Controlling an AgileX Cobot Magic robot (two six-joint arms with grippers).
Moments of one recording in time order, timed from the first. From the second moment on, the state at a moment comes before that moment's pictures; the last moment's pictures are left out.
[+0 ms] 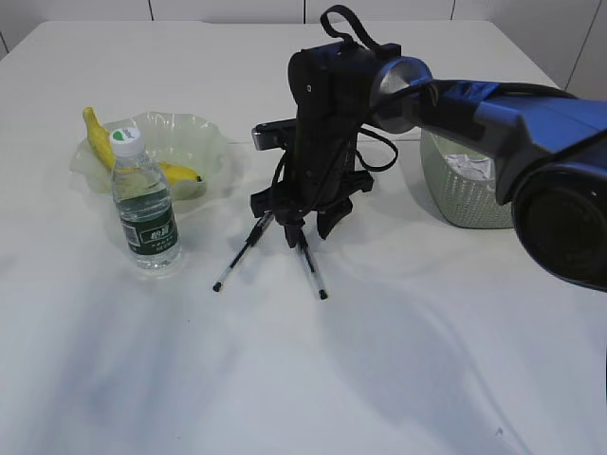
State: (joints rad) left arm -0.01 0.96 -0.61 1.85 -0.33 -1.82; right arm 0.49 2.51 -2.26 0.03 1.24 0.14
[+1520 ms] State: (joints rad) left arm -0.01 1.00 -0.61 1.85 -0.33 -1.82; right arm 0.49 2.55 -2.27 0.05 1.23 0.14
